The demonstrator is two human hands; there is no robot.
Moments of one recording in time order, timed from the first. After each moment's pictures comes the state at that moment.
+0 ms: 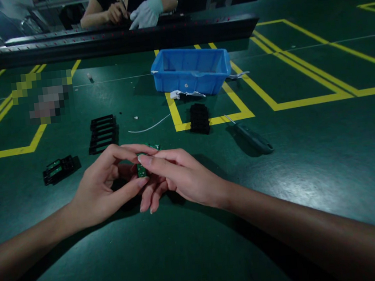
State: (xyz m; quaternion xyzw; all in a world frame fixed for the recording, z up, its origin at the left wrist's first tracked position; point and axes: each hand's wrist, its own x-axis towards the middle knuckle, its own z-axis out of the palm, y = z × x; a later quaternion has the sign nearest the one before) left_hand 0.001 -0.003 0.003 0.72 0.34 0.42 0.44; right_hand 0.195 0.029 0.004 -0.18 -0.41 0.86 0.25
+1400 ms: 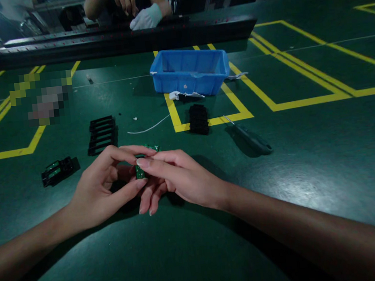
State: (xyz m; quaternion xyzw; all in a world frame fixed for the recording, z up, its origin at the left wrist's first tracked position) left_hand 0.001 -0.003 0.003 0.71 0.34 0.42 0.45; right_hand 0.197 0.029 0.003 -0.17 -0.40 0.87 0.25
